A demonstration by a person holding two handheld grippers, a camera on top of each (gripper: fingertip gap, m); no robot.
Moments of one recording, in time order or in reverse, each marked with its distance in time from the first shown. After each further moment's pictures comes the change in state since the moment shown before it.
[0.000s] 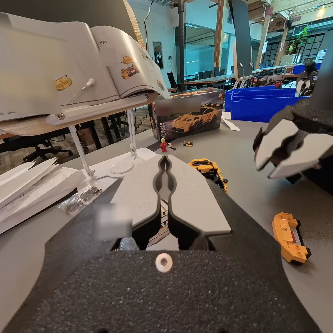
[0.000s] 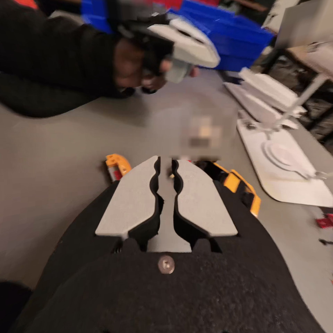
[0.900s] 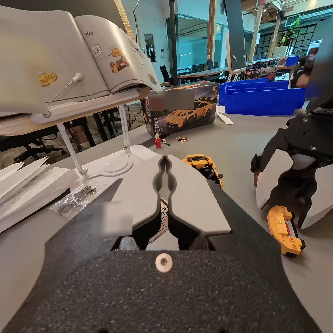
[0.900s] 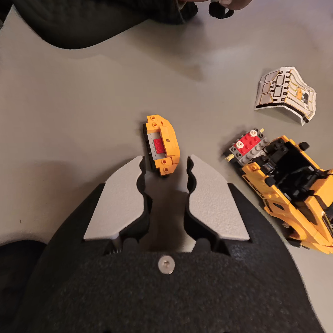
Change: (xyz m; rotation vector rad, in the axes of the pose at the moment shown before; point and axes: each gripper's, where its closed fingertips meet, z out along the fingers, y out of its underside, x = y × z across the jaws) left arm 0.008 0.005 0.003 -0.031 0.040 0.012; right arm -0.057 0.052 0.020 -0.298 -0.271 -0.043
